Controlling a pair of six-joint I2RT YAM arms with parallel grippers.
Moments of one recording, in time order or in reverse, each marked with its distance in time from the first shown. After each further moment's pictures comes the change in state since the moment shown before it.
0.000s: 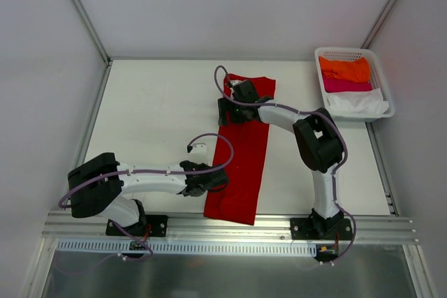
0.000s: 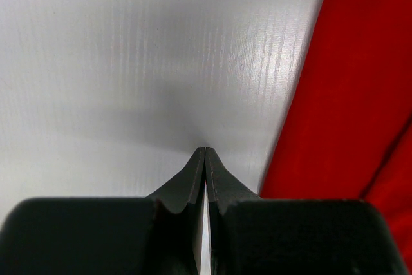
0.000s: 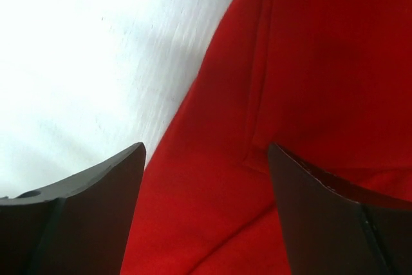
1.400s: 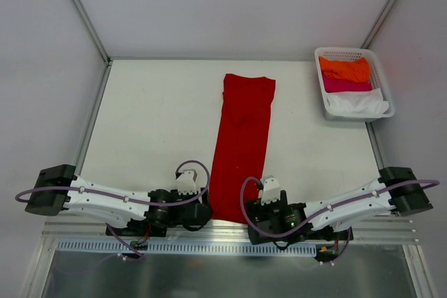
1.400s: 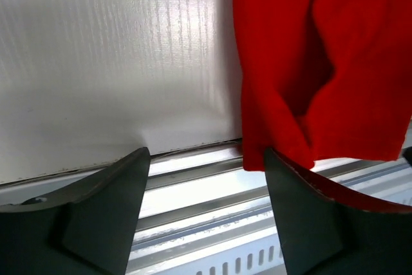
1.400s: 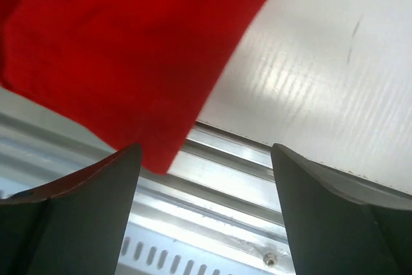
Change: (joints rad) left arm -0.404 -0.404 -0.261 0.027 0.078 -0.339; right arm 1.169 -0.957 -0.882 -0.533 0.813 1.060
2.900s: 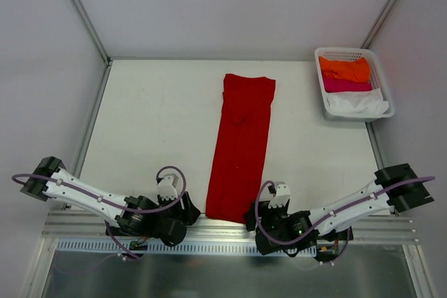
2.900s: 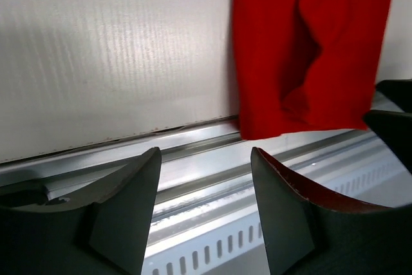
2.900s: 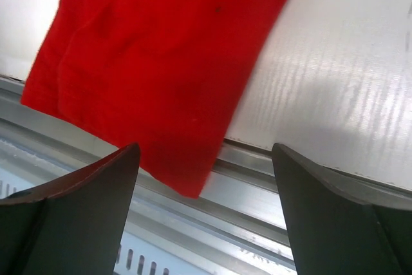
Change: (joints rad) left arm -0.270 -0.292 -0.089 -0.225 -0.227 -0.281; right arm 0.129 -0.007 -0.176 0.200 0.174 0.334
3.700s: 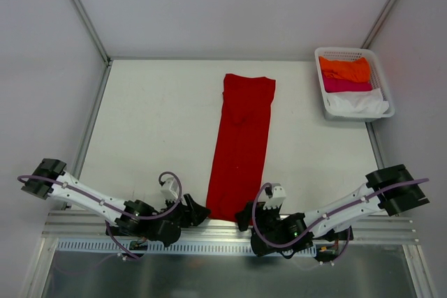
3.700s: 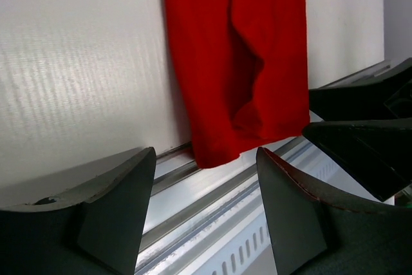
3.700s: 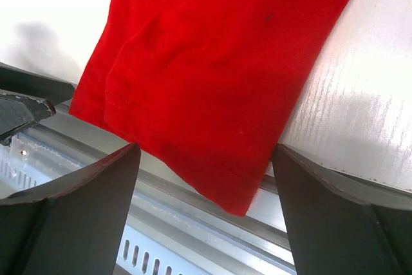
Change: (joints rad) left arm -0.032 -0.142 -0.264 0.502 -0.169 0.166; right arm 0.001 0.080 -0.014 0.216 0.063 -0.011
